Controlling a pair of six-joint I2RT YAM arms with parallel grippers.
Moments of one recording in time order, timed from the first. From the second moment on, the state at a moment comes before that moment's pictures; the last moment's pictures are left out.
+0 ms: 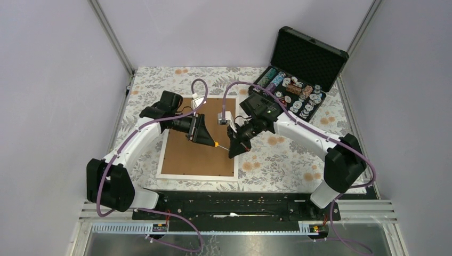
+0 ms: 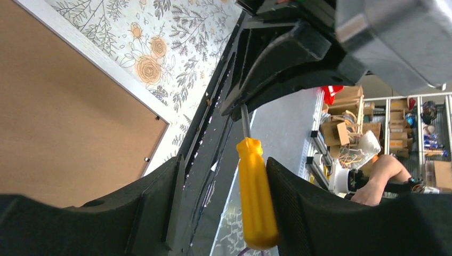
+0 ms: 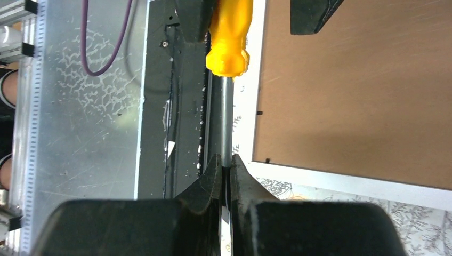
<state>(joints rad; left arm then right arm) -0.28 1.36 1.08 -0.76 1.13 -0.03 0.73 1.63 1.31 -0.76 -0.91 -0.46</state>
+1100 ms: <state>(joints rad) -0.34 1.26 0.97 -0.64 1.19 0.00 0.73 1.73 1.36 -0.92 -1.07 -0.51</state>
